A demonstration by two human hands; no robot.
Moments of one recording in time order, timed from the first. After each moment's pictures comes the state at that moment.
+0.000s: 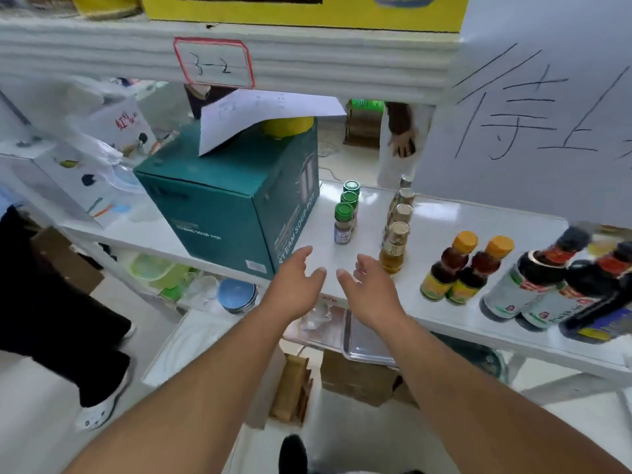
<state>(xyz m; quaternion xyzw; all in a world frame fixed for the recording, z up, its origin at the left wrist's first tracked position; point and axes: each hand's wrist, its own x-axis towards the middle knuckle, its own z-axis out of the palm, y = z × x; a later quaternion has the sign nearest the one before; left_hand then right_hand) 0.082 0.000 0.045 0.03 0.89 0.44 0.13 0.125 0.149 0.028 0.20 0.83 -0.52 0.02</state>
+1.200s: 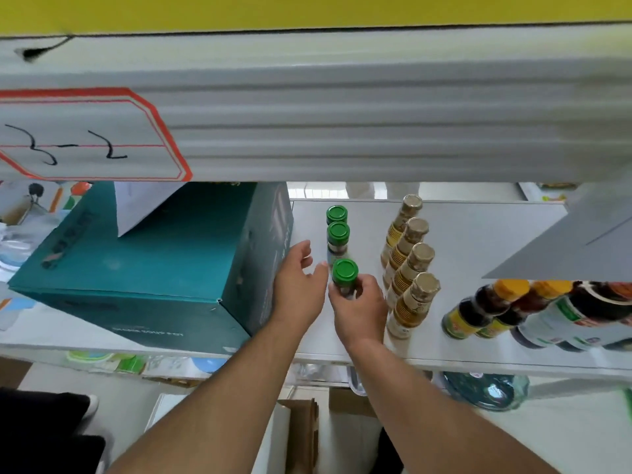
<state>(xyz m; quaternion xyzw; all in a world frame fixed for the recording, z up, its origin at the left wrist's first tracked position) -0.066 0.050 0.020 0.04 0.85 0.51 0.12 -0.003 0.130 -0.031 0.42 0.72 -0.53 -0.16</state>
